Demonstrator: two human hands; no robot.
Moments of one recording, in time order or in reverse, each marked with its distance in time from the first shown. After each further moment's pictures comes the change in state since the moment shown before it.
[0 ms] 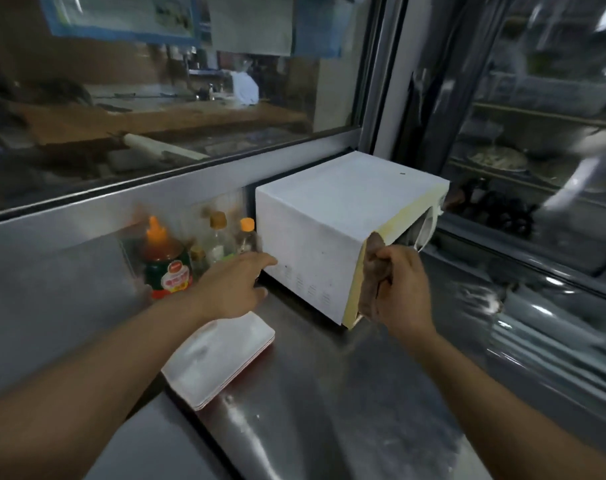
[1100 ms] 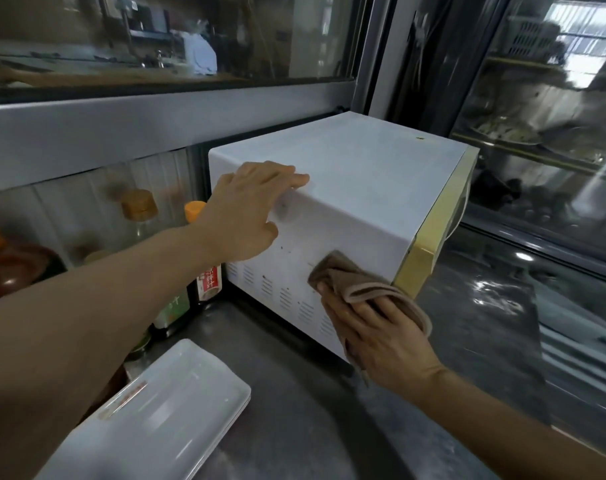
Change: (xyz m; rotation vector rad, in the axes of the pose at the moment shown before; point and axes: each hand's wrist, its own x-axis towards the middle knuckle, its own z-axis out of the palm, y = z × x) left_hand 0.193 -0.053 0.046 0.087 0.307 0.346; right_hand 0.028 0.102 0.138 -1.202 -0.235 -0.960
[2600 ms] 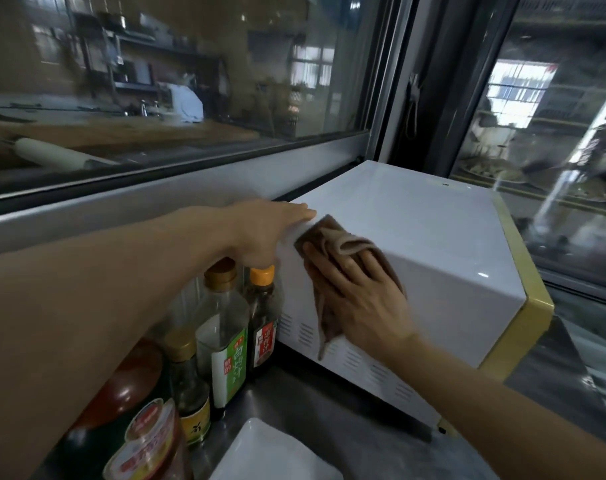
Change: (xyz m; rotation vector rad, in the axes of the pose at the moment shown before) left_hand 0.027 -0.095 -0.063 0.152 -0.462 0.078; right_hand 0.169 -0.002 -0.039 0.073 0.025 0.229
